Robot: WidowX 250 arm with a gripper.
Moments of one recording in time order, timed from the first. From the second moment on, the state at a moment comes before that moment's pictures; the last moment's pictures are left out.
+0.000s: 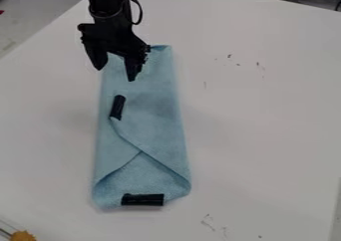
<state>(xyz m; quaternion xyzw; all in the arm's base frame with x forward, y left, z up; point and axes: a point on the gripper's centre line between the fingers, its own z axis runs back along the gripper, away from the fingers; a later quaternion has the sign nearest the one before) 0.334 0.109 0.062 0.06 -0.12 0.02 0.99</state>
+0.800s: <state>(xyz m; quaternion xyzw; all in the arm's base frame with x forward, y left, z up) 0.316 0.094 0.025 0.04 -0.10 0.05 0.99</state>
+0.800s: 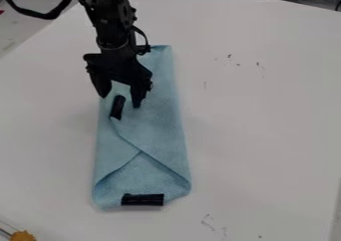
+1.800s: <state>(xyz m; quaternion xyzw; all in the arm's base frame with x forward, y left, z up) 0.310 0.091 0.021 0.03 -0.09 0.06 0.99</state>
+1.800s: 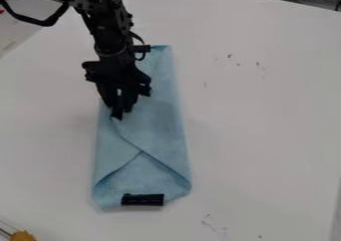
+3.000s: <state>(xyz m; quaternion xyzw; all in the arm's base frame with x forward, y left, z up) 0.309 0.091 0.020 0.02 -0.09 0.07 0.99</state>
